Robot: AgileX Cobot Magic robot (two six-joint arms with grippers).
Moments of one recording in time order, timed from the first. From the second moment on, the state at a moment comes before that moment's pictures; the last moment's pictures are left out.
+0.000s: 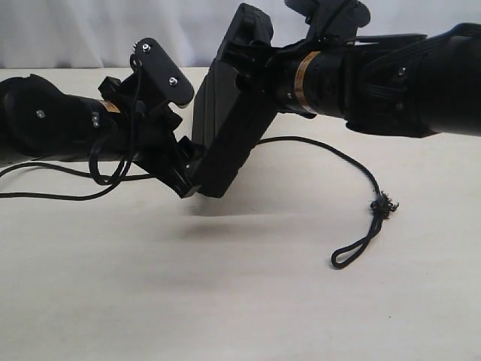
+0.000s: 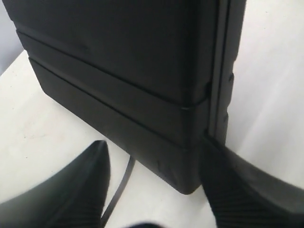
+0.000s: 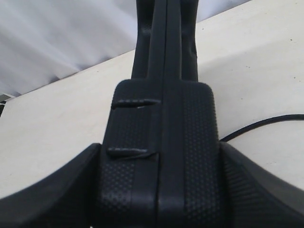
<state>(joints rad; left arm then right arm) -0.46 1.58 -0.83 -0.63 0.04 1.00 0.64 1.63 -1.08 -1.29 0.32 2.05</state>
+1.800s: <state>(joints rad) -0.58 1.85 -0.85 -0.49 -0.45 0.91 0.64 1.63 -1.08 -0.94 0.28 2.11</state>
